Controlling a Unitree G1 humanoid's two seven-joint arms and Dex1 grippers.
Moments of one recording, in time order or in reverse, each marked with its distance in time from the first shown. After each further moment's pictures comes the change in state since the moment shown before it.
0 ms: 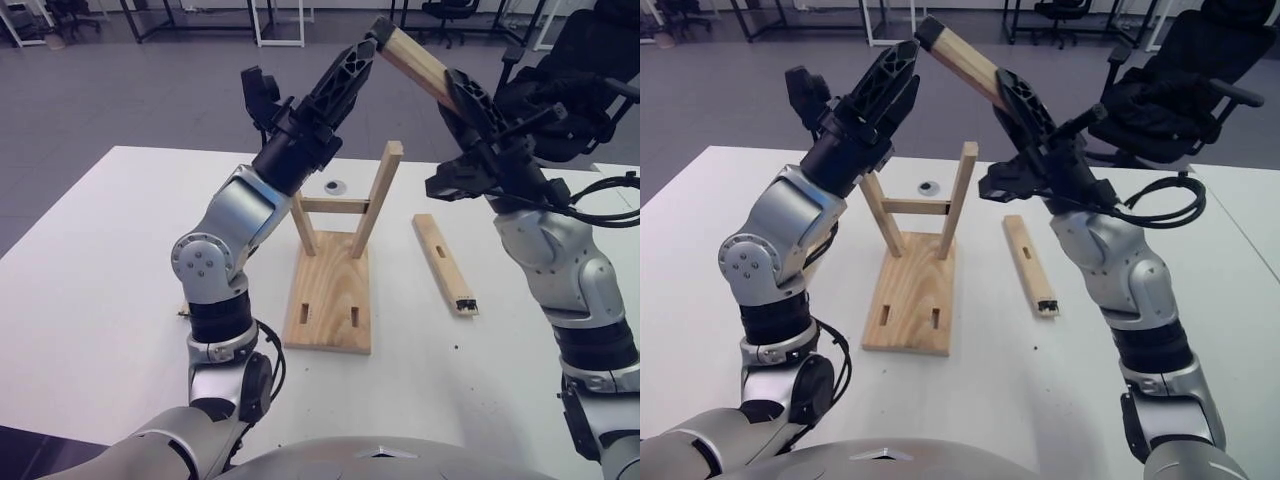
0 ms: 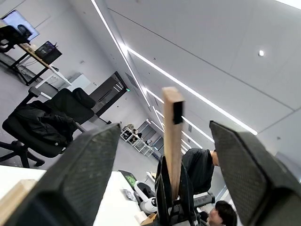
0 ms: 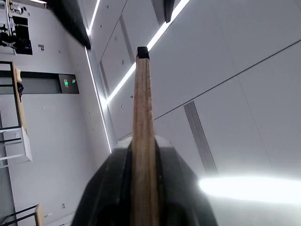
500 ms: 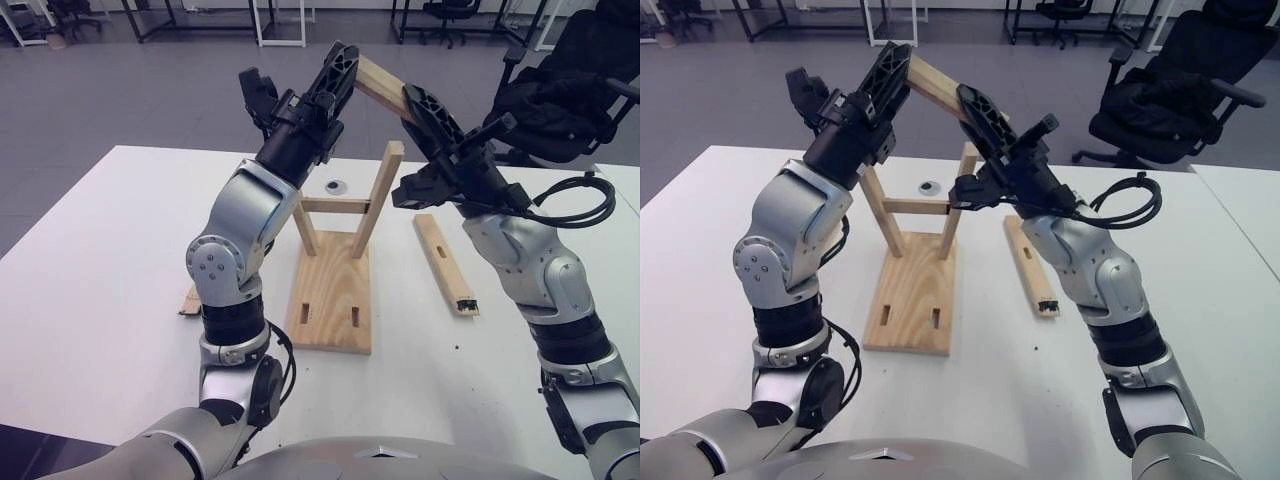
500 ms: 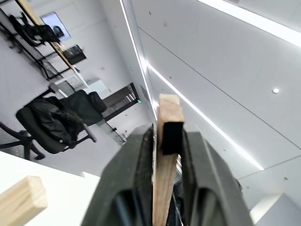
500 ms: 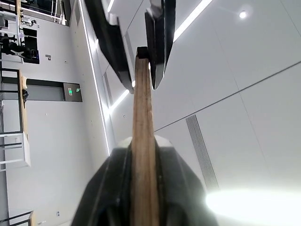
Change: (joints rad) left arm 0.006 -0.044 -0.062 -0.033 -0.008 -0.150 0.171; right arm -0.008 0.048 0.068 0.023 -0.120 0.001 -0.001
